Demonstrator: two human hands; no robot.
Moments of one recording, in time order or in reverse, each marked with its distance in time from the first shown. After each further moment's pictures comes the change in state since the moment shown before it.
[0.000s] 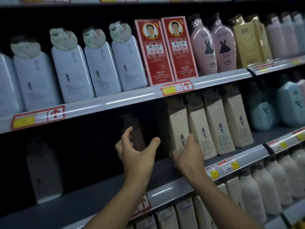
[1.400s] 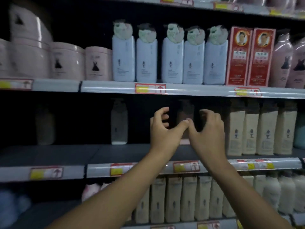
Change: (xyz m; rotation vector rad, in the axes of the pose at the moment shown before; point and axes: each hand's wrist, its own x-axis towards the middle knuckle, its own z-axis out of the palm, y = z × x) left_hand -0.029 0.078 -0.168 -0.131 0.027 -0.141; right_hand -0.142 -0.185 -0.016 0.037 0.076 -0.397
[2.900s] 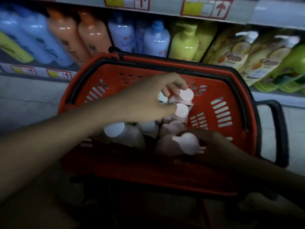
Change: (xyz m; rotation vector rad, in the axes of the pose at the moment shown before) left_hand -0.261 -0.245 -0.539 0.555 -0.786 -0.594; right_hand -0.590 -0.083 0.159 0.392 -1.685 0.245
